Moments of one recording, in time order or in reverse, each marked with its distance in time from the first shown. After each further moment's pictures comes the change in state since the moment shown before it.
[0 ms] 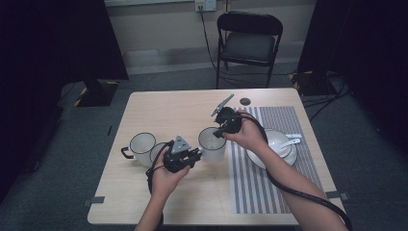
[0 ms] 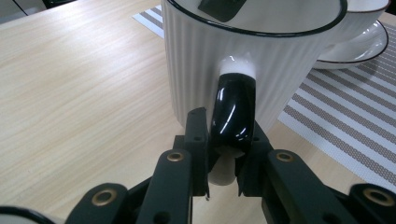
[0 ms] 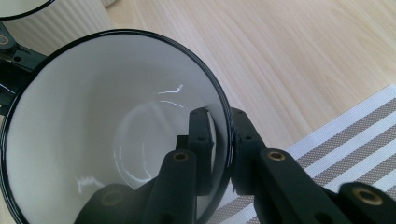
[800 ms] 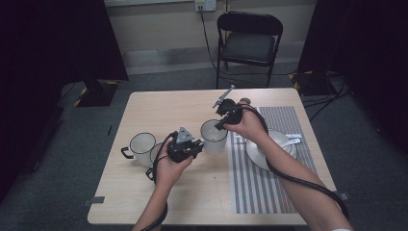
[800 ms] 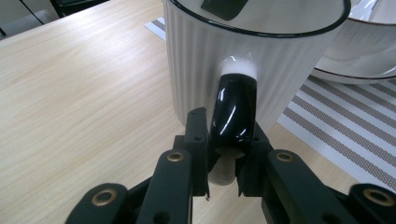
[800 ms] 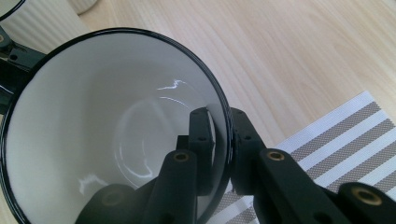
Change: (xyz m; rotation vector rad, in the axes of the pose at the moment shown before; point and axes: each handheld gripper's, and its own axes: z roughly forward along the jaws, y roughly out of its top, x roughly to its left) left arm 0.014 0.020 0.018 0.010 0.023 0.008; right arm -0.027 0.011 0.003 0.010 -0.004 0.001
